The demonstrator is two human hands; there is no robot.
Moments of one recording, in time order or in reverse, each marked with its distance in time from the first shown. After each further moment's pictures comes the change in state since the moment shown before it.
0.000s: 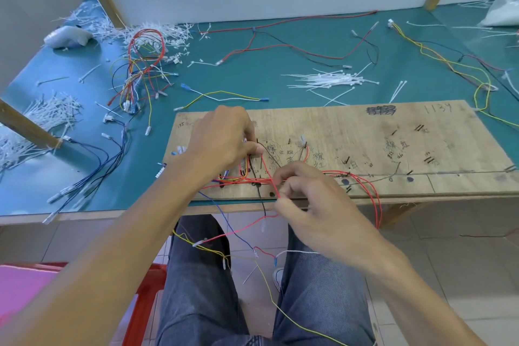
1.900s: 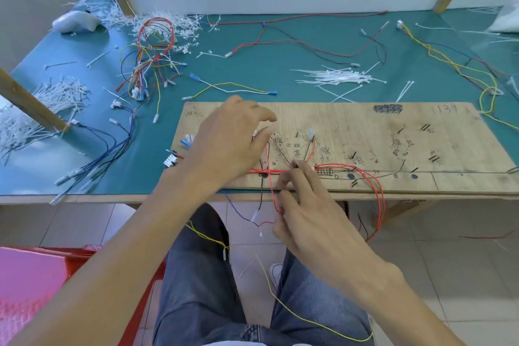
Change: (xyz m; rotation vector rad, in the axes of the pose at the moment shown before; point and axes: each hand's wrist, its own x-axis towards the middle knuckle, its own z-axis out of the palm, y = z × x) left_hand -0.043 -0.007 -0.004 -0.138 0.182 0.260; right_hand -0.022 0.002 0.024 -0.786 0.059 -0.353
